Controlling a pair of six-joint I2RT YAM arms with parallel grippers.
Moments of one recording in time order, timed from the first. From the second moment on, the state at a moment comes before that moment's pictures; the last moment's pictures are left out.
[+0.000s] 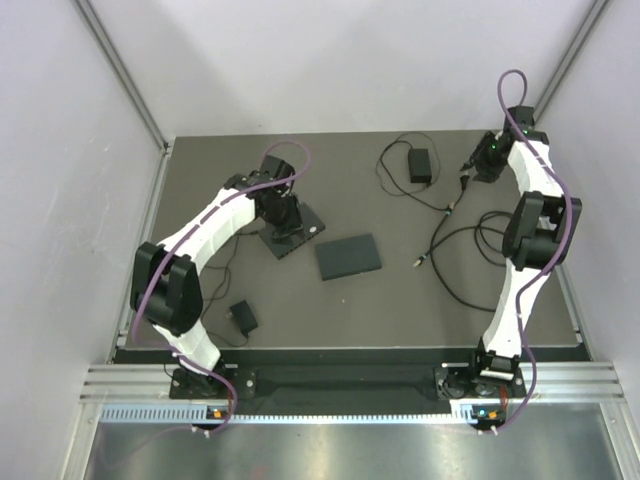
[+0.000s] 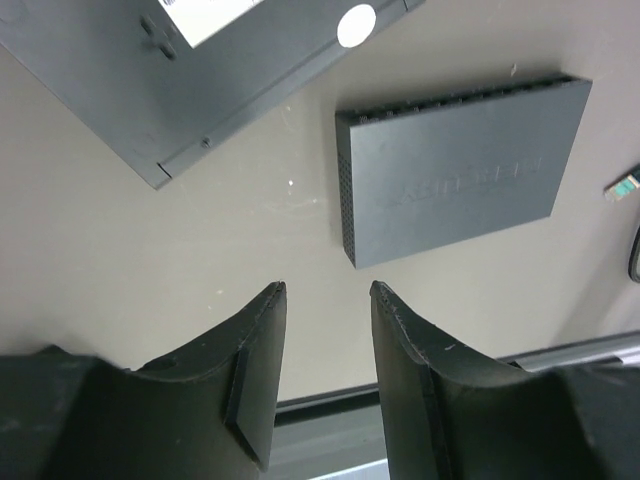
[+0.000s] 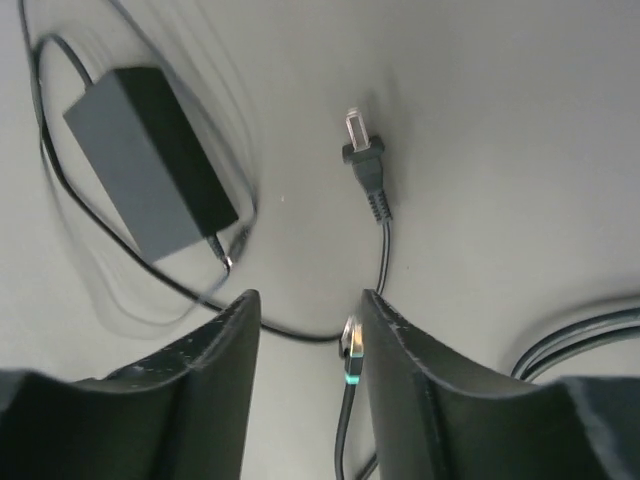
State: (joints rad) left arm -0.43 1.70 1.42 -0.86 0.12 -0.65; right arm -0.17 2.20 1.98 -0.74 -0.20 0.46
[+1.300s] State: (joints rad) left arm -0.43 2.04 1.43 -0.72 0.45 -0.81; right arm 0.30 1.88 1.26 -0.66 -0.60 0.31
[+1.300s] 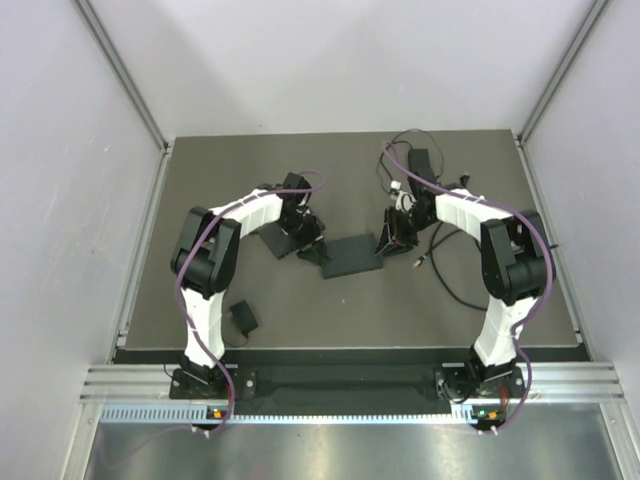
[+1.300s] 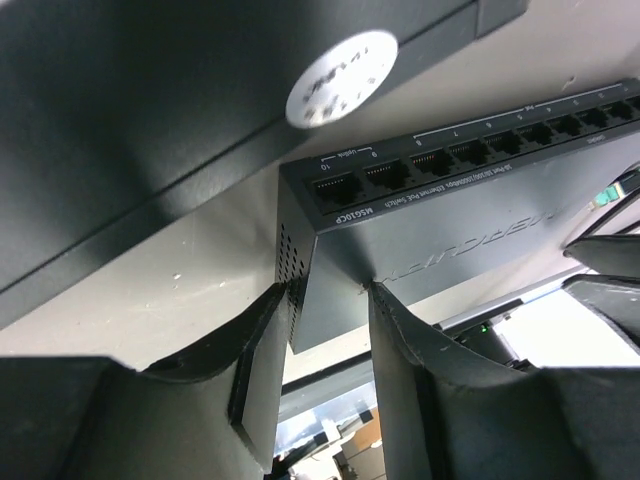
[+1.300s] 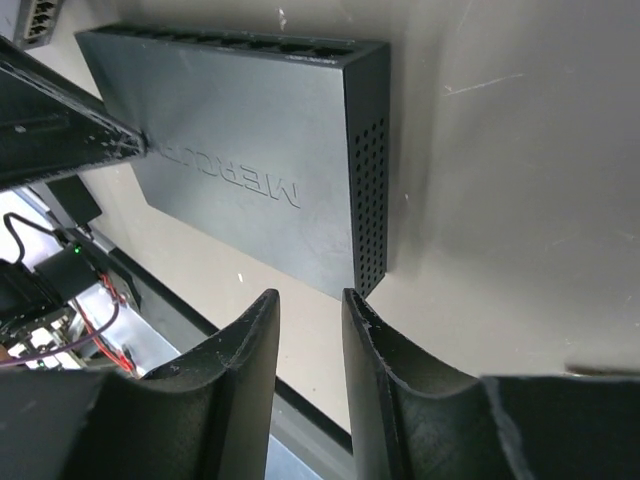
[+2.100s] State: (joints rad) left arm -0.44 2.19 1.68 -0.83 0.44 -0.77; right arm 0.29 1.88 1.16 -0.61 -0.62 0.30
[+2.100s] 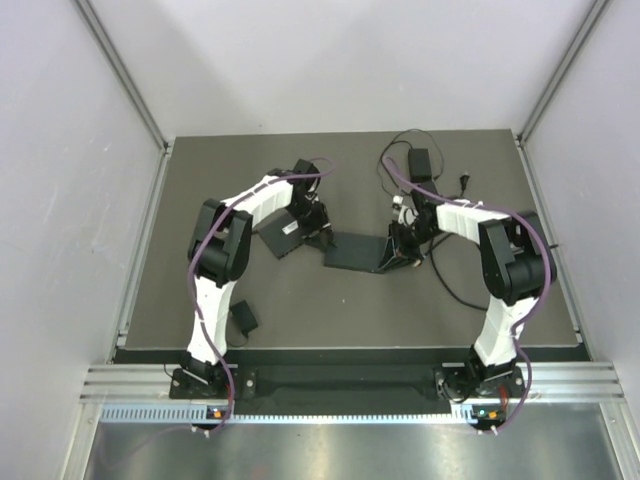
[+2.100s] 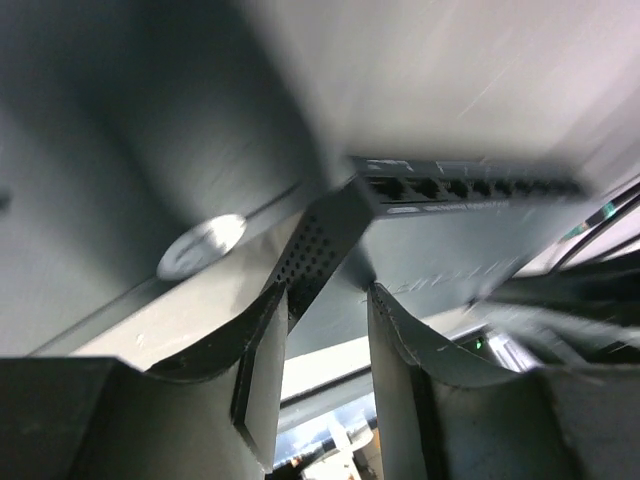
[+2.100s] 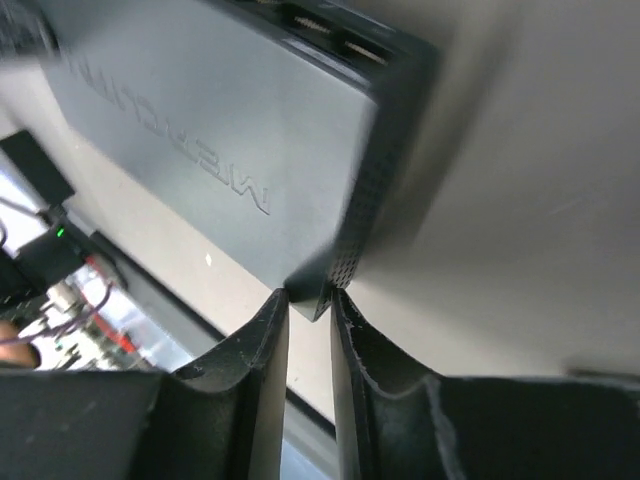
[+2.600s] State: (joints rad) left arm -0.47 2.19 1.84 -0.92 0.31 -0.67; right arm 0.35 1.82 1.26 -0.75 -0.69 0.28
